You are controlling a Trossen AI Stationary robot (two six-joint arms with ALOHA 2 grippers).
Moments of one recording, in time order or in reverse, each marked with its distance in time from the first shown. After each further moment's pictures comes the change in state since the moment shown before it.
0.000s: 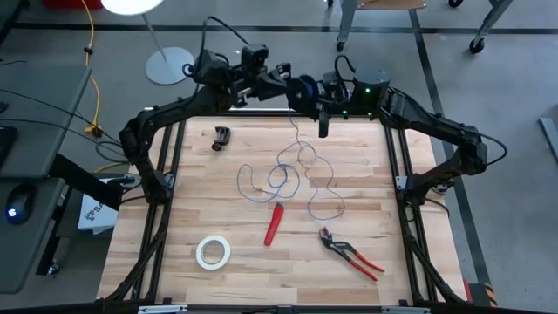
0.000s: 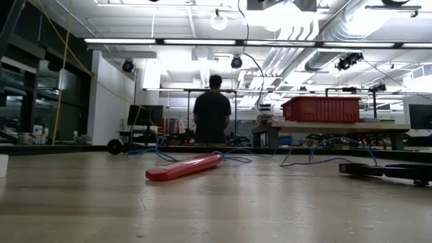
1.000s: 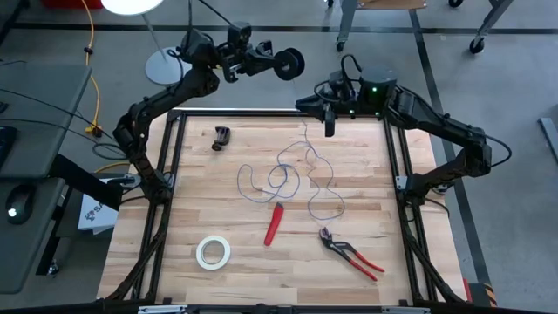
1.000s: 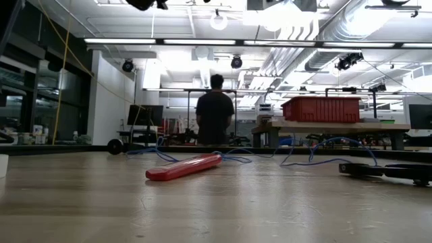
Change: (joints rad) left arm 0.210 -0.025 0.001 -0.110 0.094 0.014; right arm -0.016 -0.047 -0.001 -0.098 0.028 0.003
